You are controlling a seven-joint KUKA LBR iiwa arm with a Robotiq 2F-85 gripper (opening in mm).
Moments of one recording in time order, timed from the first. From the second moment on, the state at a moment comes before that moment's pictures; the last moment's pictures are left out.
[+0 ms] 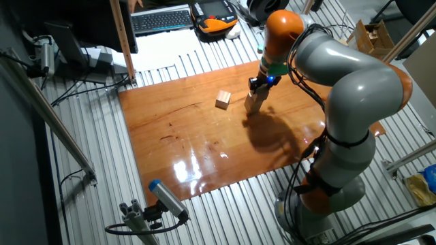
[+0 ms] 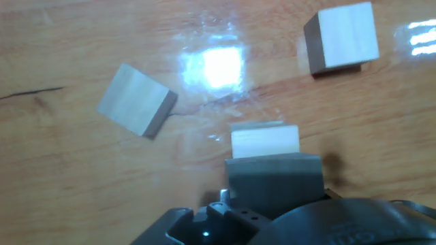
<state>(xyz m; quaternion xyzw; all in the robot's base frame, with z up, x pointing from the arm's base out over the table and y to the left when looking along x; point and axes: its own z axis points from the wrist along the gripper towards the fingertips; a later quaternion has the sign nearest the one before) 0.523 0.011 0.202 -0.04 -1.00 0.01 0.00</state>
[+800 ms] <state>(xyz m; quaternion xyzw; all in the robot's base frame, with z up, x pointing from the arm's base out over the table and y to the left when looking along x) 0.537 0.013 0.195 -0.04 -1.00 0.01 0.01</state>
